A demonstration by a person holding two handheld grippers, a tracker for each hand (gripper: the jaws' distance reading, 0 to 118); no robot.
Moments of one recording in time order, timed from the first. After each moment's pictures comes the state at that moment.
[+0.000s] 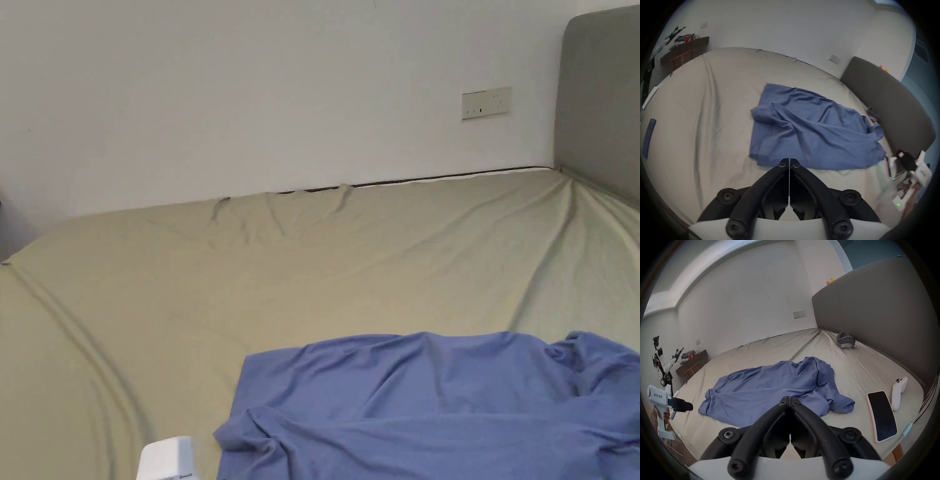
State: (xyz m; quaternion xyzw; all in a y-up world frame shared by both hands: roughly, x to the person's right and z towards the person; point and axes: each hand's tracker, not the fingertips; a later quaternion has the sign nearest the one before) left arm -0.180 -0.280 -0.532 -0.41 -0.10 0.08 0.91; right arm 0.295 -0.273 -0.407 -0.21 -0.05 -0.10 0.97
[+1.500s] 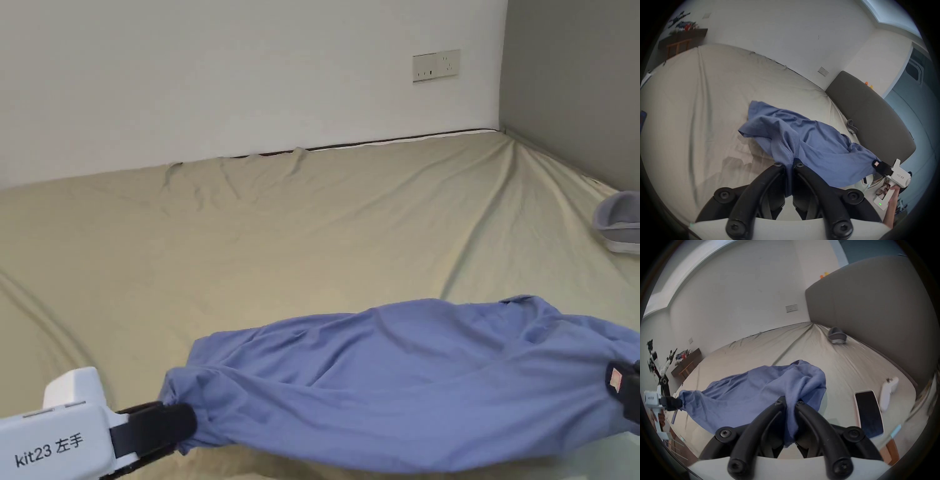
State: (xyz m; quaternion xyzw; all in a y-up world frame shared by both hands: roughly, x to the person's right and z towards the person) left arm -0.209 -0.238 -0.491 -0.36 -0.17 0.18 0.90; right arm 0.323 -0.244 -0.392 -0.25 -0.09 -0.13 0.95
